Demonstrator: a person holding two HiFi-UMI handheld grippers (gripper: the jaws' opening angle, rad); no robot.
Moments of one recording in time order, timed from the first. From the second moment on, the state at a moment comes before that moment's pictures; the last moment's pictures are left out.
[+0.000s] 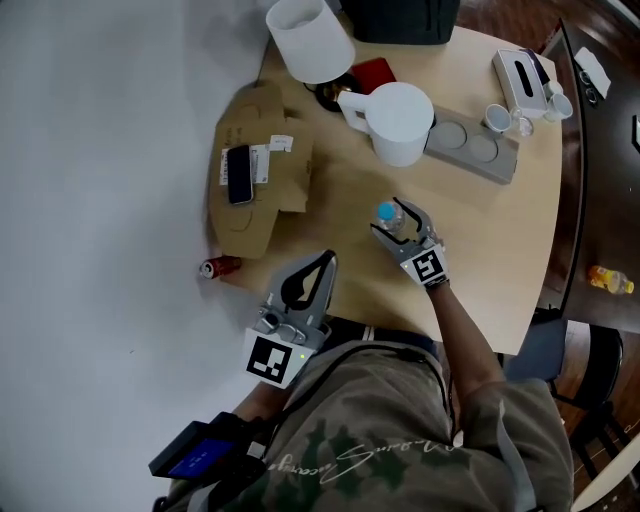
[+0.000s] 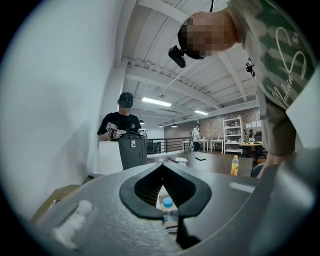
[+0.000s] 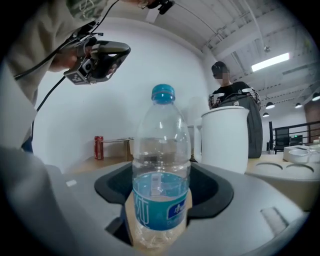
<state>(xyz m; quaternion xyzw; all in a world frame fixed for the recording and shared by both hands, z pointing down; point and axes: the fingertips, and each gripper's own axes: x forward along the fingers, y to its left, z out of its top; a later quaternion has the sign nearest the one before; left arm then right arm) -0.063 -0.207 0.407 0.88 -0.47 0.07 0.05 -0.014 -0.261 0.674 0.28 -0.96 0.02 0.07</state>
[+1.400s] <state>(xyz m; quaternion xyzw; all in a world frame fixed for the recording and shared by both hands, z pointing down) -0.086 -0.153 0.393 0.90 -0.43 -0.07 0.05 0.010 -0.143 0.421 0.40 -0.92 -0.03 0.01</state>
